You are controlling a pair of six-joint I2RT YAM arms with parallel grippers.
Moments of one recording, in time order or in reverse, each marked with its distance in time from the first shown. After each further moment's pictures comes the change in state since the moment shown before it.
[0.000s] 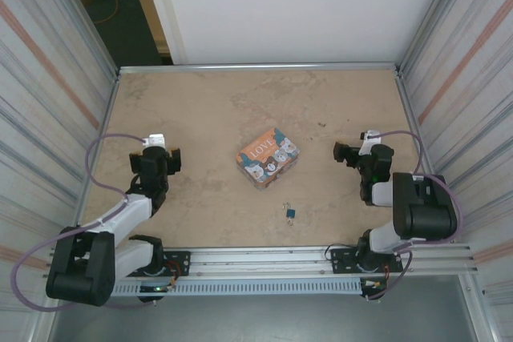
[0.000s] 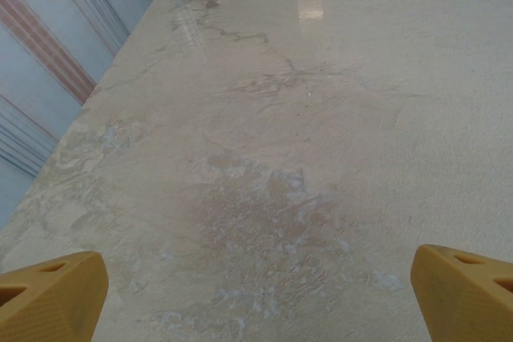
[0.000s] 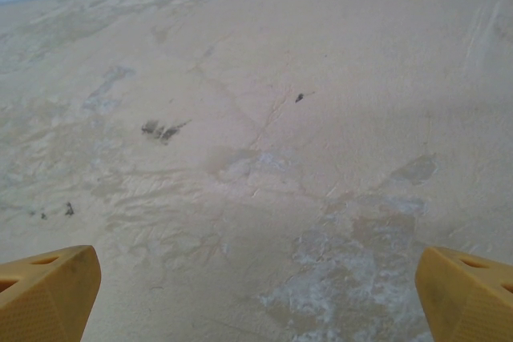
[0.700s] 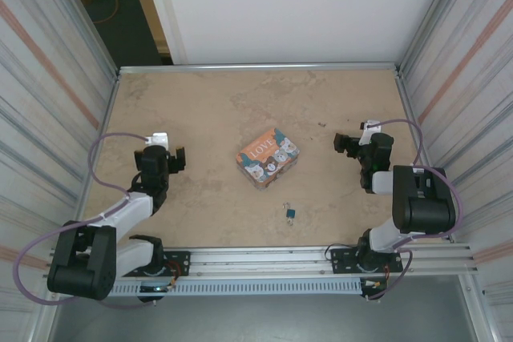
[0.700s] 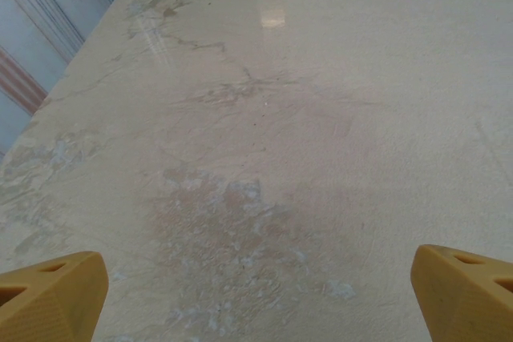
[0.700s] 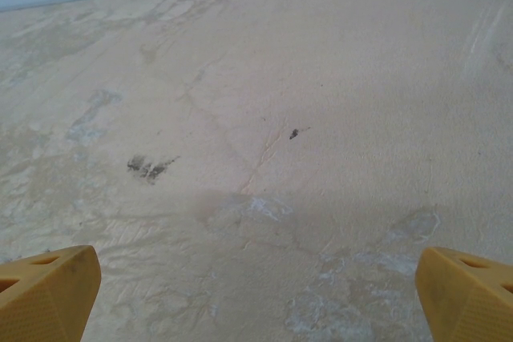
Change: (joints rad) left arm 0.000 0.036 0.001 0.059 0.093 -0.009; right arm 0.001 0.031 0.127 -0.106 0.013 -0.007
